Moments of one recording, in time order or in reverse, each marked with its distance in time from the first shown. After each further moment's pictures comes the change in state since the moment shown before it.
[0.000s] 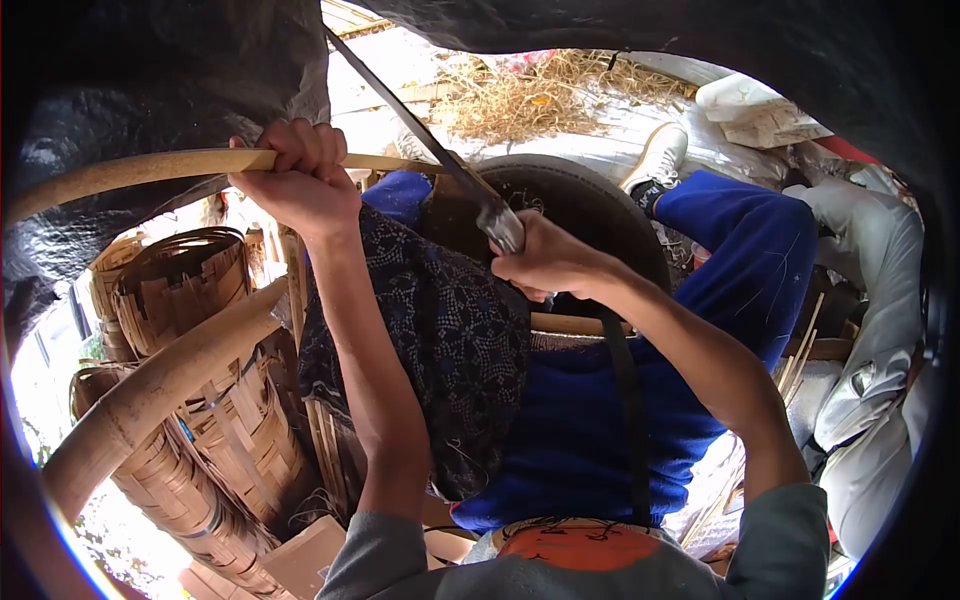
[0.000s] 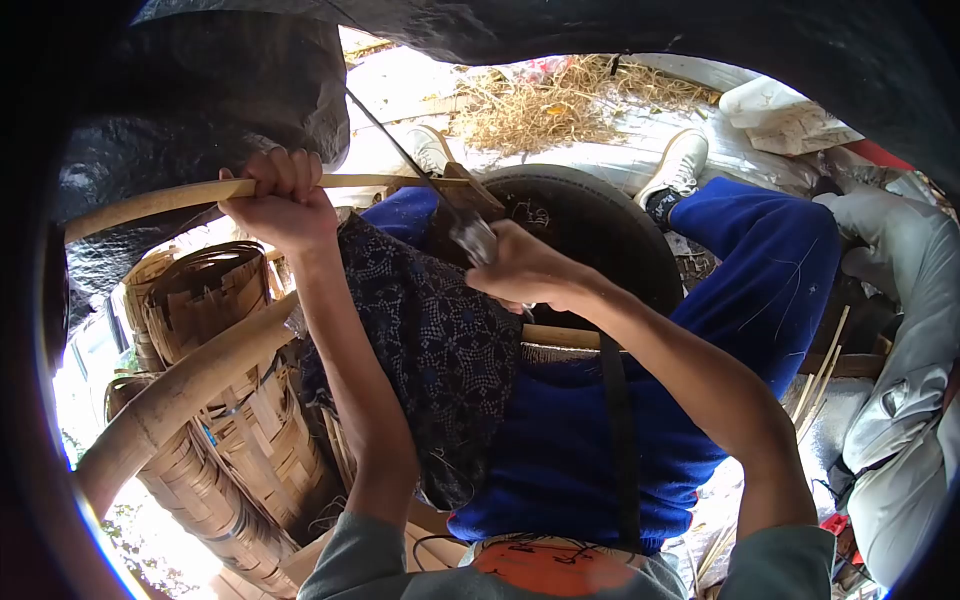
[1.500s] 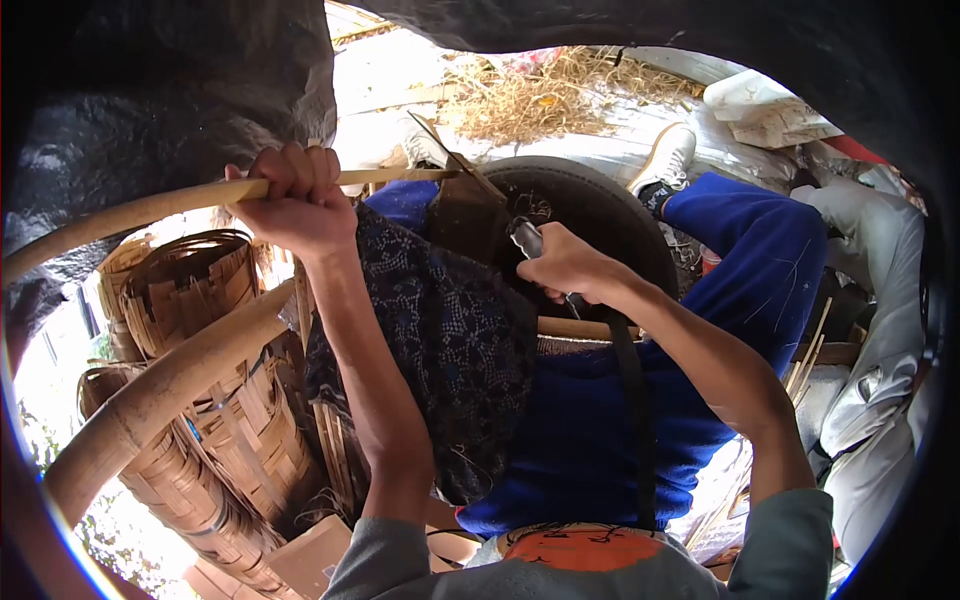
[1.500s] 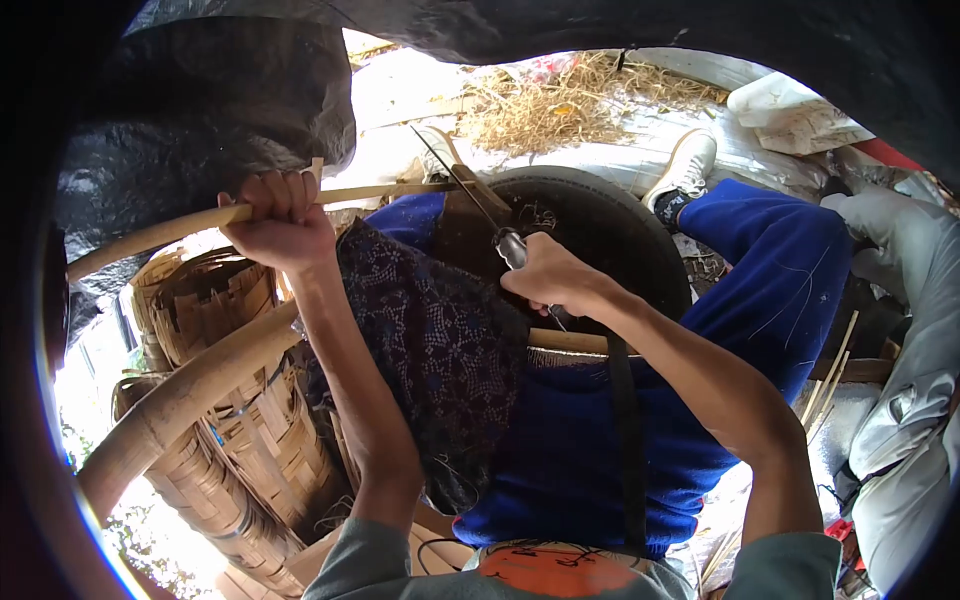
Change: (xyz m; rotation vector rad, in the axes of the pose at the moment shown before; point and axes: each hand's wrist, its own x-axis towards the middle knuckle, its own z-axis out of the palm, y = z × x) left_hand 0.000 0.001 -0.011 -0.036 -0.046 0.046; right_hand 0.001 0.010 -0.009 -0.123 0.109 0.227
